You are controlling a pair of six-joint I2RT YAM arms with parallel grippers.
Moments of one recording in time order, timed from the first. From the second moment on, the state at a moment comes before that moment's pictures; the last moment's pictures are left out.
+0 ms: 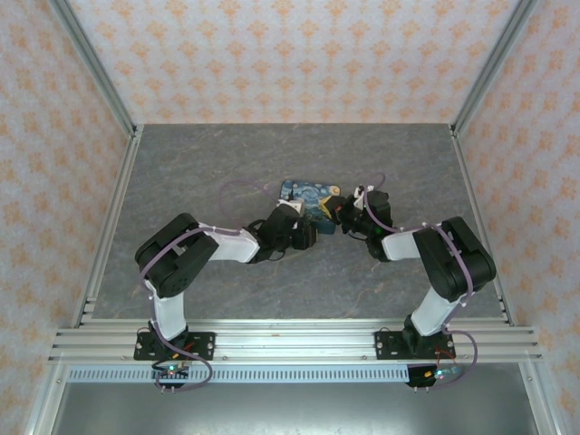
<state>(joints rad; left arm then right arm) -0.73 1.88 0.89 0.27 0.03 -0.62 0.36 1.69 0.57 0.79 -0.44 1.35</state>
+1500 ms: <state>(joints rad) -0.71 1.99 0.75 0.86 0.11 -1.07 0.36 1.73 0.57 0.86 -0.43 1.36</state>
